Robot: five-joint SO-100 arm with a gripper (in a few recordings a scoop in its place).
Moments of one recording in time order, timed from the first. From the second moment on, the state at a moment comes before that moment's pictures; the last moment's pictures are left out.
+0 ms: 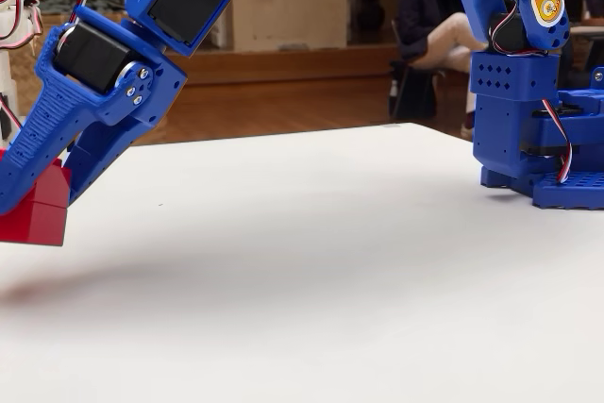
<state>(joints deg) -7.6 62.2 76.1 31.6 -38.7</state>
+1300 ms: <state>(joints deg) 7.6 83.5 91.8 33.6 -47.7</state>
